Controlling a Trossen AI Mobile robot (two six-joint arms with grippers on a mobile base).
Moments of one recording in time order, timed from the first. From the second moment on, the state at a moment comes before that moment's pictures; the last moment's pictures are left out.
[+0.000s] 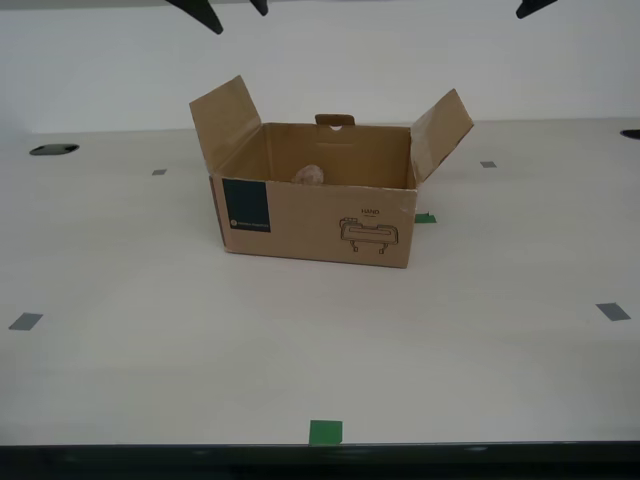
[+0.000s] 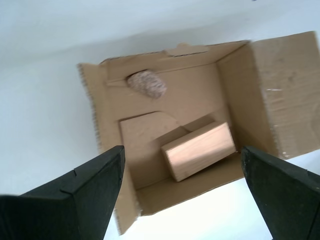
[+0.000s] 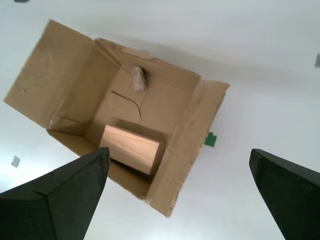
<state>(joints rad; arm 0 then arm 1) 0.33 1.46 1.33 -0.80 -0.28 0.21 -0.39 1.89 1.86 -1.09 0.27 -0.06</state>
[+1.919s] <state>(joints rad) 0.32 1.96 1.33 -0.64 -0.51 0.26 -0.33 1.93 1.54 -0.83 0.22 -0.13</state>
